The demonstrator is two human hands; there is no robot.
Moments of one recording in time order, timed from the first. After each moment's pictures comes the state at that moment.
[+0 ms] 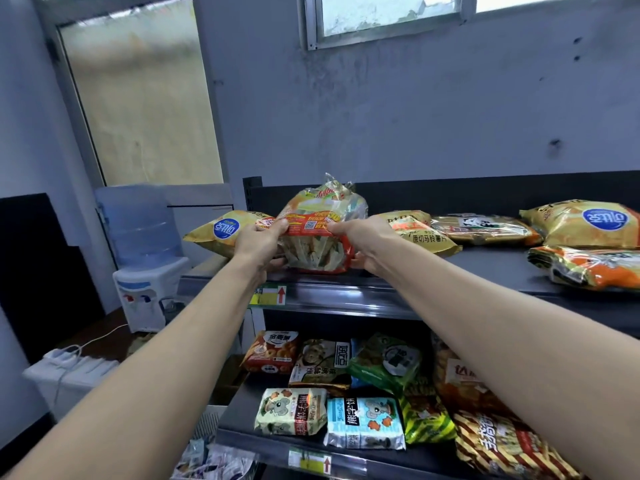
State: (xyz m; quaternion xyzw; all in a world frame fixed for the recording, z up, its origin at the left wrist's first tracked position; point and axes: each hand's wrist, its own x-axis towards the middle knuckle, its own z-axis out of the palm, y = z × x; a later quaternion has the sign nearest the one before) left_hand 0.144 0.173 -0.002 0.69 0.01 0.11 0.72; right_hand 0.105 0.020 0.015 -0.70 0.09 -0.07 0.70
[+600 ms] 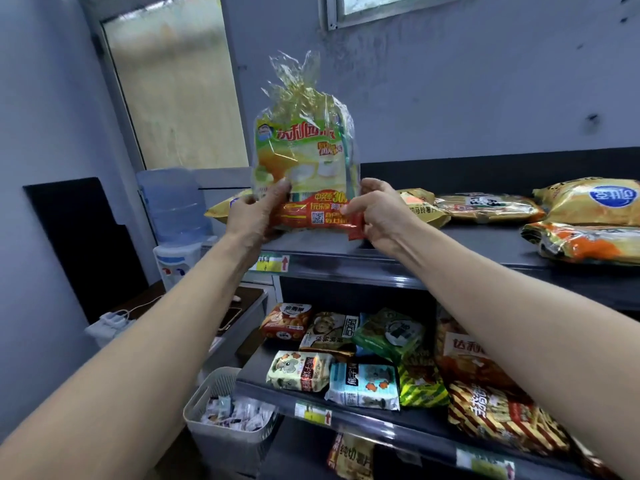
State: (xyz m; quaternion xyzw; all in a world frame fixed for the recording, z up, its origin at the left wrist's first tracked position) left_hand 0.077 0.171 0.006 0.66 -0.04 0.17 0.73; right_hand 0.065 -0.012 0.009 -0.60 -0.07 -0.05 0.80
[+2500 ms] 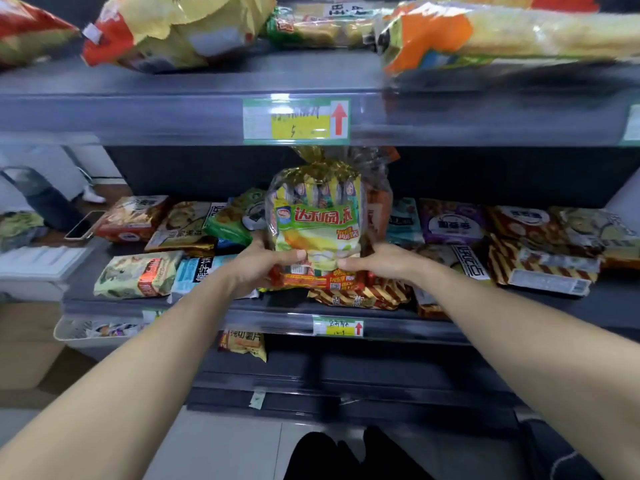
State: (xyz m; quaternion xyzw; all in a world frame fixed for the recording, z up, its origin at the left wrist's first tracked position) left_hand 0.109 -0.046 -0.290 0.73 -0.01 -0.29 0.61; right_hand 0.037 -0.272 -0.271 -0.87 0.07 0.19 0.45
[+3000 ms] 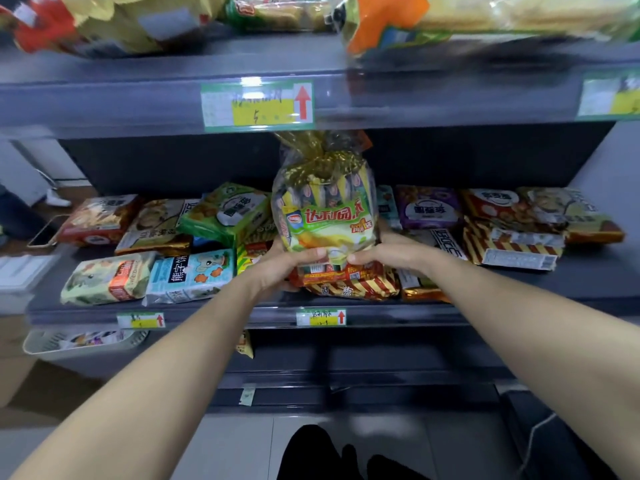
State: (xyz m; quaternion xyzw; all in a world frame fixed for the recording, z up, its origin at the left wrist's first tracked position) left_hand 0.085 -0.100 -0.307 0.71 -0.07 -0.33 0.62; right_hand 0.016 -0.306 -0.274 -0.85 0.10 0.16 0.49
